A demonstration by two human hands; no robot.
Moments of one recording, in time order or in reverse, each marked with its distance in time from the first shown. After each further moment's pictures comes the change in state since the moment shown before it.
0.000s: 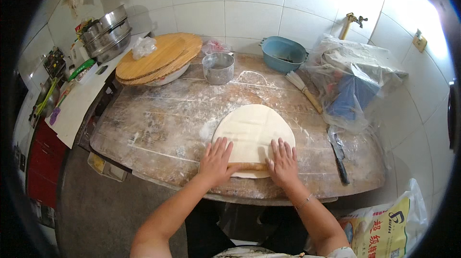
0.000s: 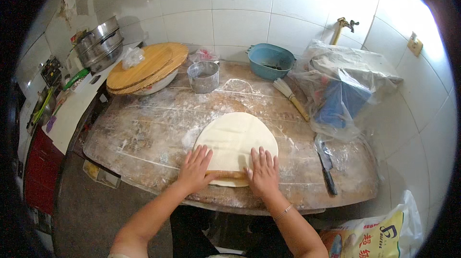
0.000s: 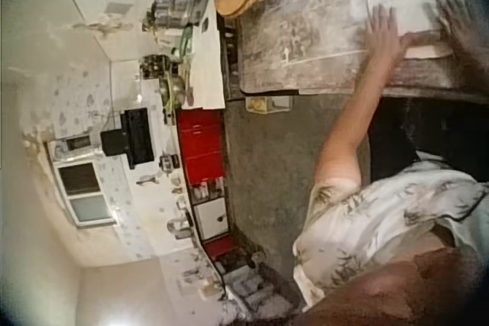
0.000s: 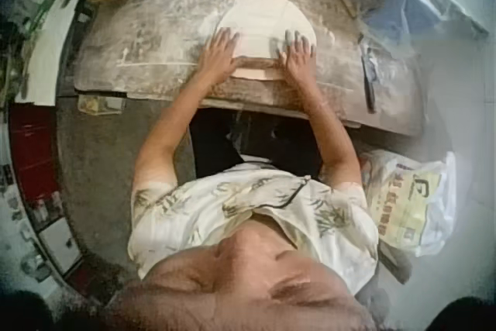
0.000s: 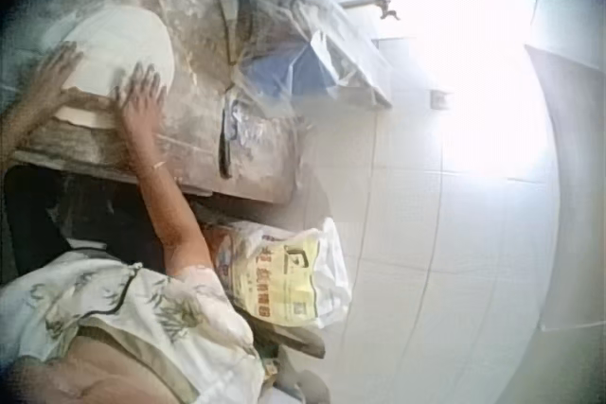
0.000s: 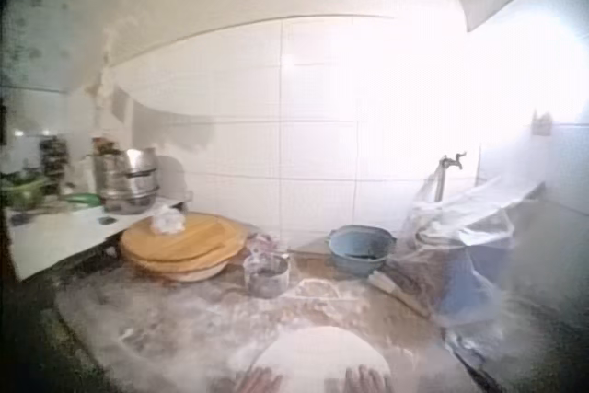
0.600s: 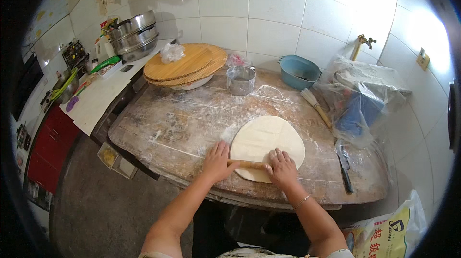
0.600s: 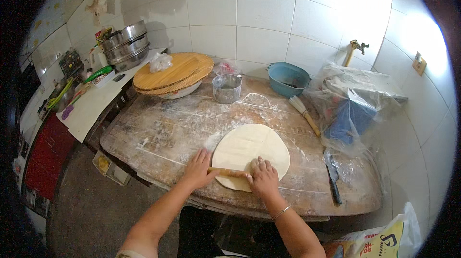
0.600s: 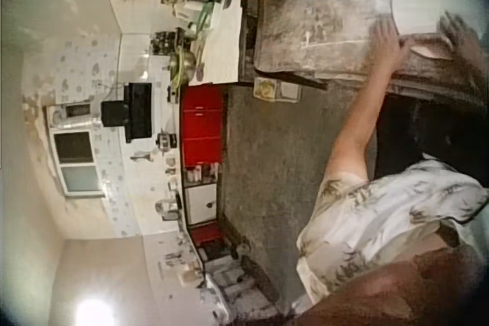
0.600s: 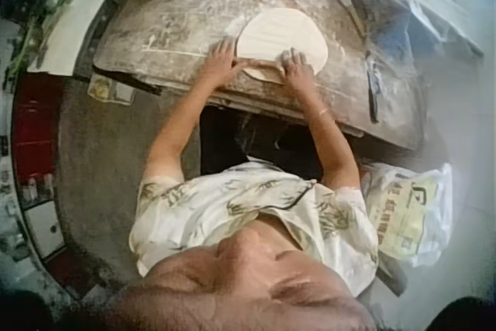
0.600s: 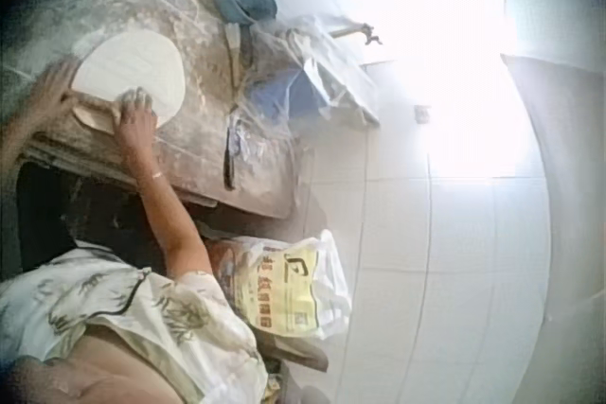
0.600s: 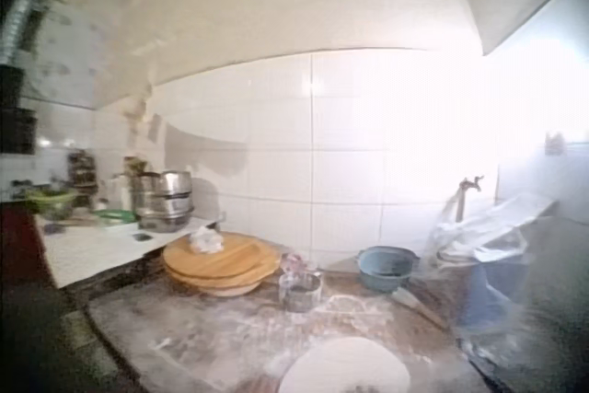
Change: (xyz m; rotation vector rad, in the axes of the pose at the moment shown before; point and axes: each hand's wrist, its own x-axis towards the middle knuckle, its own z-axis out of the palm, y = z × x) left_hand -0.025 -0.040 -0.010 -0.073 -0.011 -0.255; right_hand 0.008 -0.036 0.012 0.035 -0.033 -0.089
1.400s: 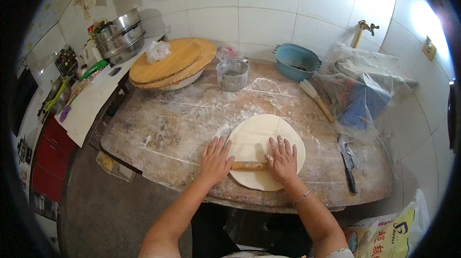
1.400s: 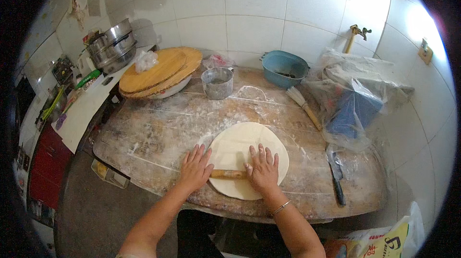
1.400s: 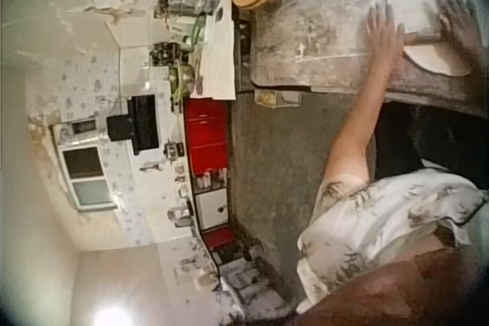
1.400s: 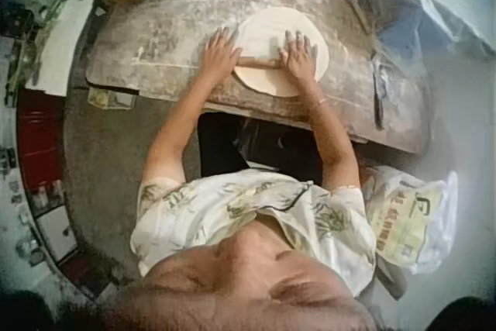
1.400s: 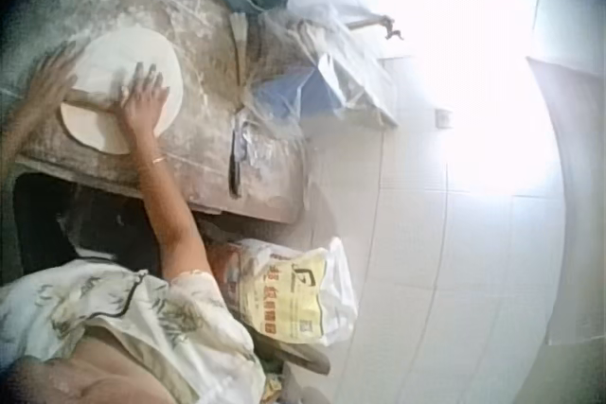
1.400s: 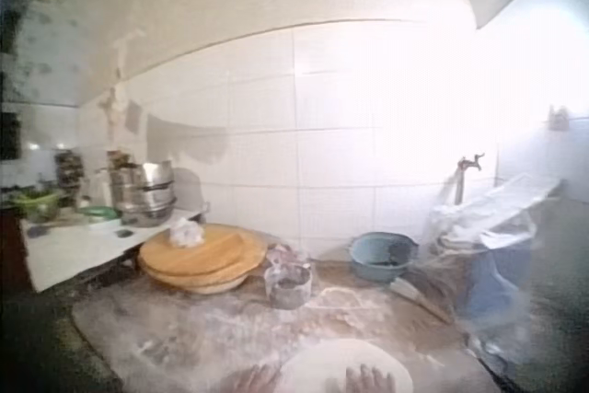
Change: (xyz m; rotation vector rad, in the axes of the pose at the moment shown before) left_hand 0.023 0.008 0.009 0.029 0.230 0.132; right_hand 0.035 0.018 0.011 -0.032 0.064 0.040
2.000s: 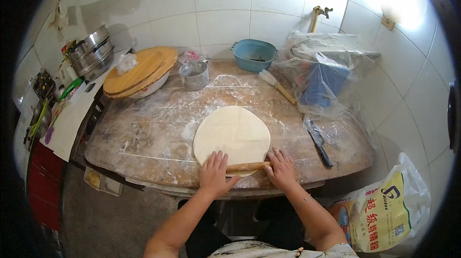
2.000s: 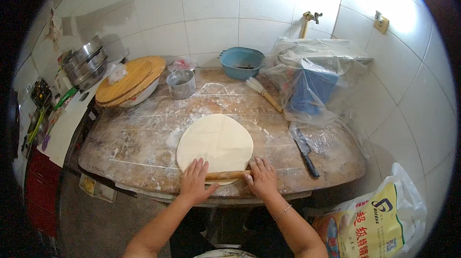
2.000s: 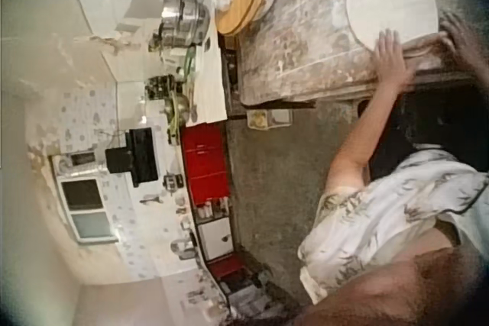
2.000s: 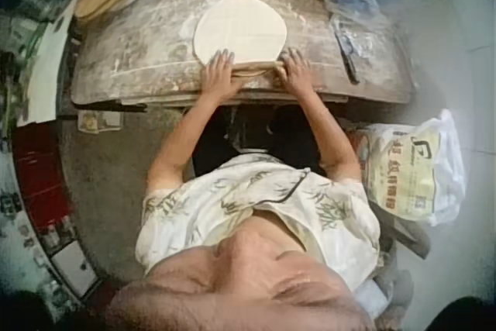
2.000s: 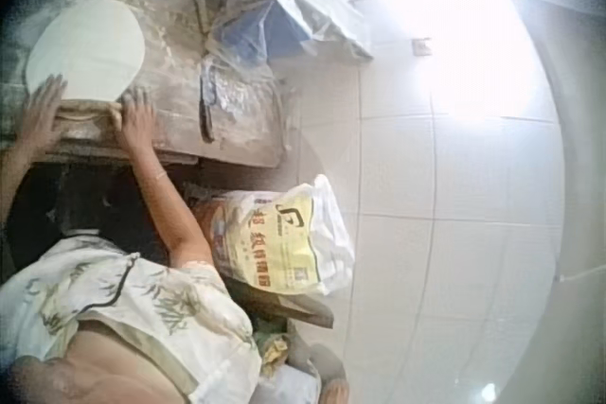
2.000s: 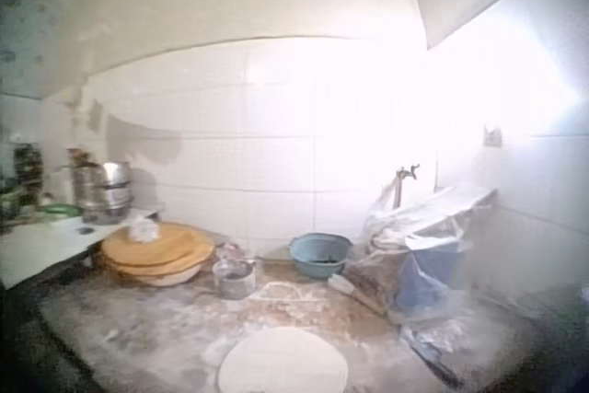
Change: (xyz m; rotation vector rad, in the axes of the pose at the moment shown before) left_hand -0.048 0.106 0.008 0.014 -0.182 0.127; right_hand -0.117 0.065 -0.041 0.061 0.009 0.107
